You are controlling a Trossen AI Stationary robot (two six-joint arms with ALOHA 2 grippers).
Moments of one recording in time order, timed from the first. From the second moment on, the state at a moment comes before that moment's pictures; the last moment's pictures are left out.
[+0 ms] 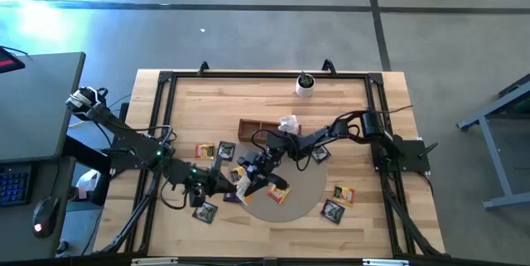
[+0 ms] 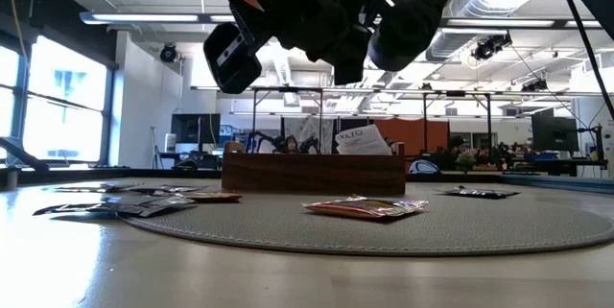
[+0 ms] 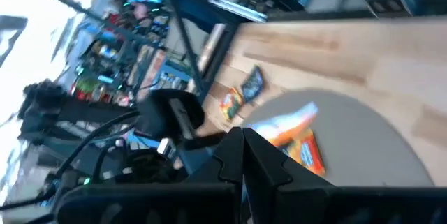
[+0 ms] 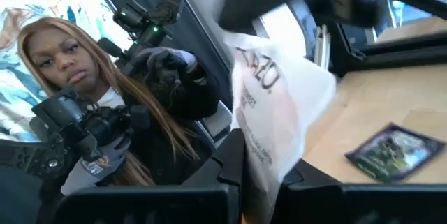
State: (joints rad) left arm -0.60 1.14 0.69 0.19 -0.33 0.89; right arm 0.05 2.18 1.26 0.96 -0.94 0.54
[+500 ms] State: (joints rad) left arm -0.60 1.13 0.69 0.24 -0.45 0.82; right arm 0.04 2.18 1.26 0.96 -0.95 0.63
